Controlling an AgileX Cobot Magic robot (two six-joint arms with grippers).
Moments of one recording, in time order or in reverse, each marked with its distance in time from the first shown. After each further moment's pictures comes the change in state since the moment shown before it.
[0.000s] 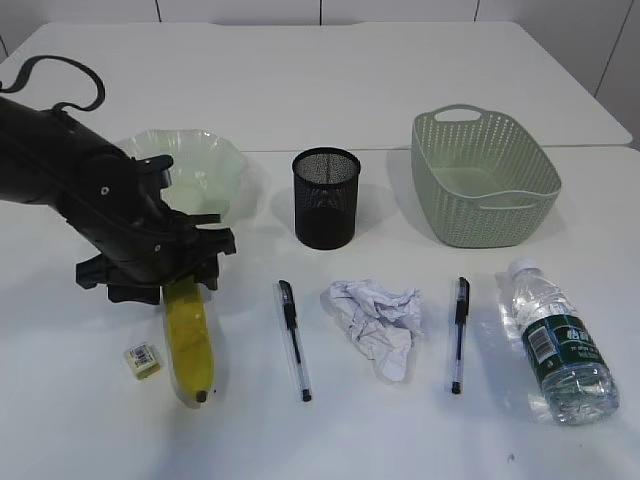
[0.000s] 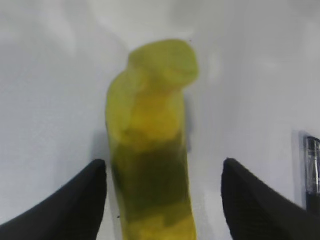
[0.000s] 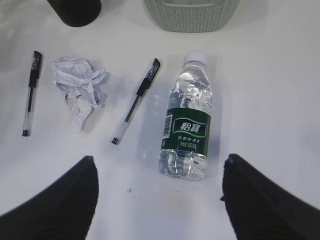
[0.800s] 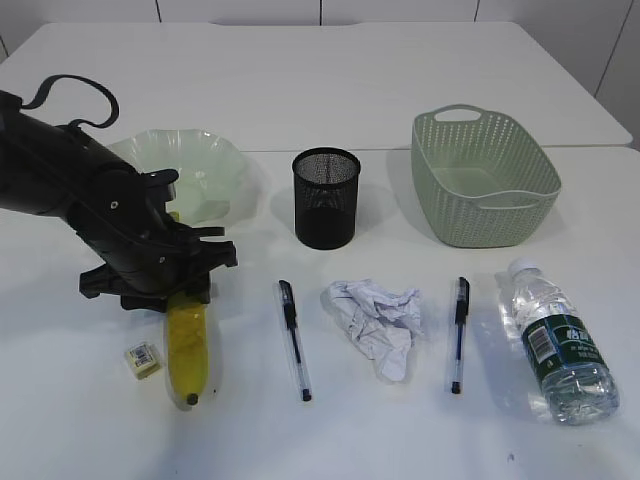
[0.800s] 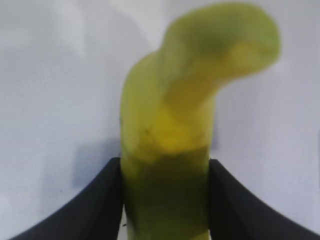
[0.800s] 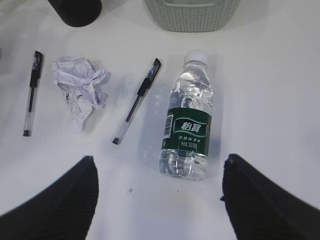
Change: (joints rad) left arm 0.000 0.044 -0.002 0.020 -0.008 -0.012; right arm 0.000 0.000 0.000 0.004 0.000 0.000
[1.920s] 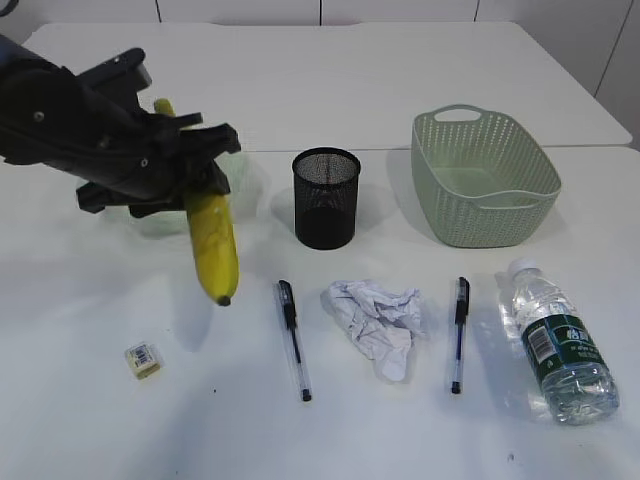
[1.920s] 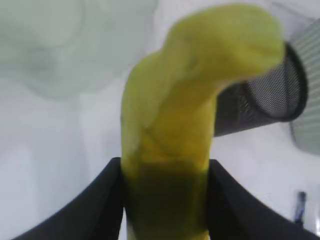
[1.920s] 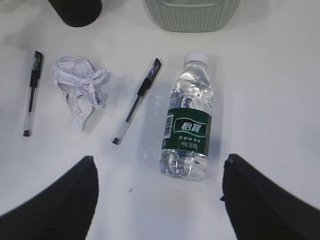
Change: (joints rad) left arm -0.015 -0.246 0.000 -0.047 -0.105 -0.011; right arm 0.000 0.000 0.000 0.000 0.000 0.000
